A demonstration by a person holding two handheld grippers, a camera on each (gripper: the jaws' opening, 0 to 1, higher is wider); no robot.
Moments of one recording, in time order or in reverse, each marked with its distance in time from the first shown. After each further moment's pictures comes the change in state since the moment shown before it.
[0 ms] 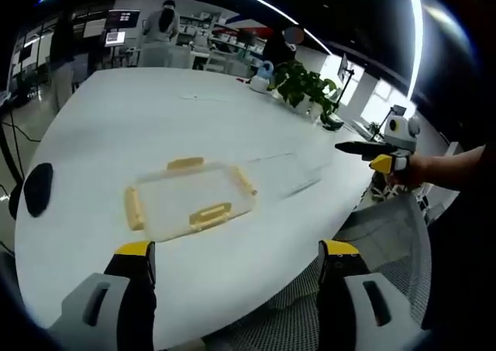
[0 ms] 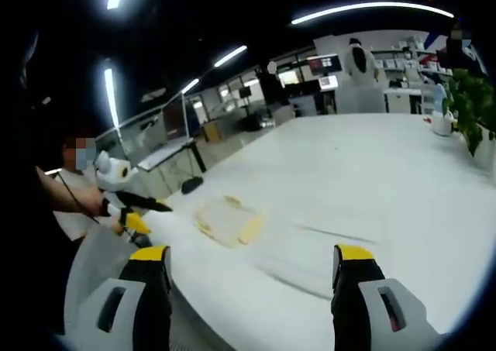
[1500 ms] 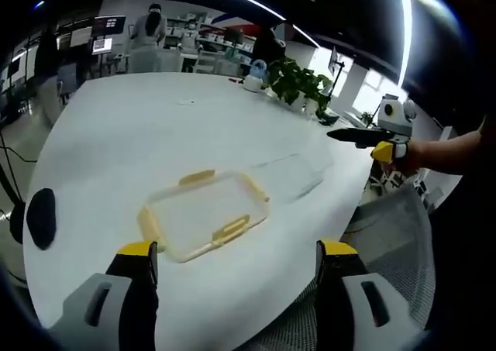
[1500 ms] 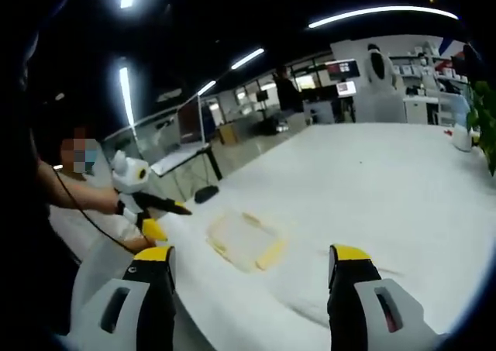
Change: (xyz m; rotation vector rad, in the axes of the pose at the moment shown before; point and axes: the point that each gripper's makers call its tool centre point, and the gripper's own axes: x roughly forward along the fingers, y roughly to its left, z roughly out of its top) left arm 0.003 0.028 0.020 0.080 0.014 -0.031; right arm 0.039 0.025 0.030 -0.040 -0.021 0.088
